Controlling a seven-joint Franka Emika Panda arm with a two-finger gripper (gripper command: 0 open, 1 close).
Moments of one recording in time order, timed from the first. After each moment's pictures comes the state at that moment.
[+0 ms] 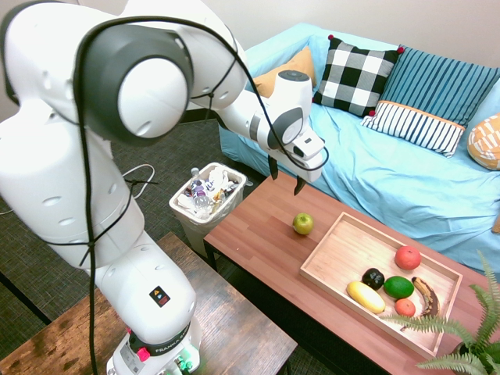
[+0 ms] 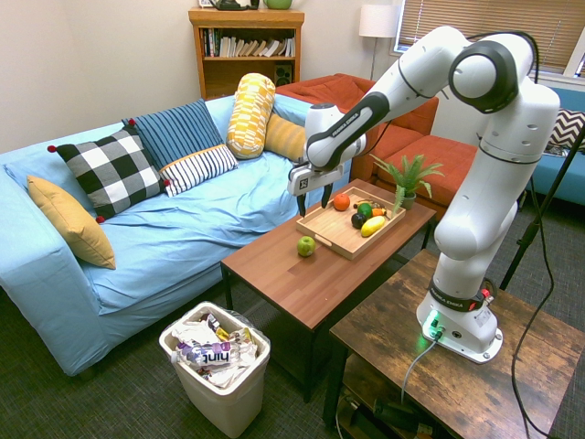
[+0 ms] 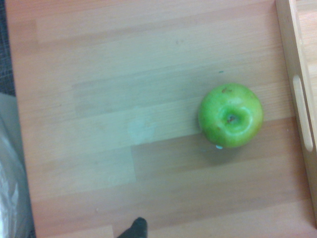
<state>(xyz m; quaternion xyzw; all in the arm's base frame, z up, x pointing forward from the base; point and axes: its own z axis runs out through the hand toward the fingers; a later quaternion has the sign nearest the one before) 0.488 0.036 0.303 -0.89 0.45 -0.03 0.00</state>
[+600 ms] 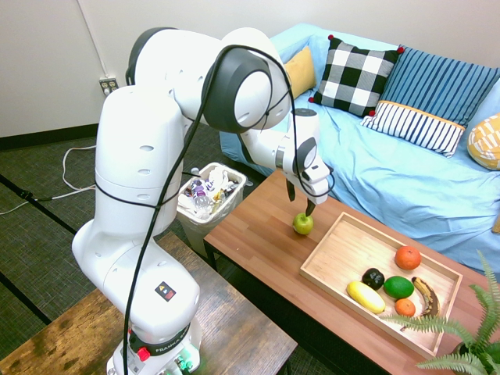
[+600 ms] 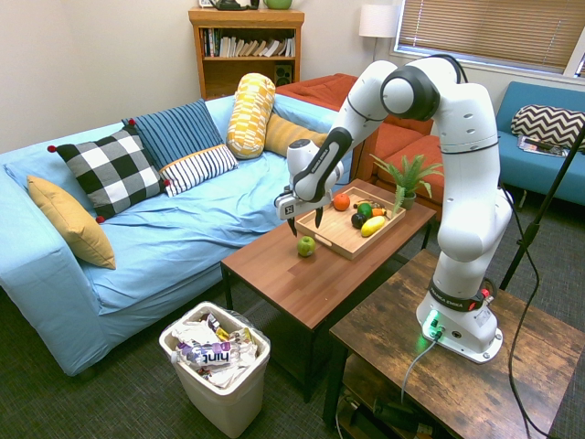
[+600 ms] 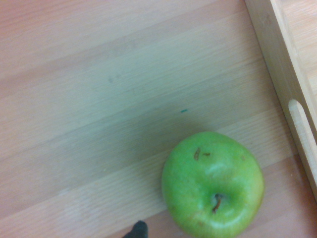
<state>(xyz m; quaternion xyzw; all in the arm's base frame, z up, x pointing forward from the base) 0.546 0.018 0.186 -0.84 0.53 -0.03 -0.05</state>
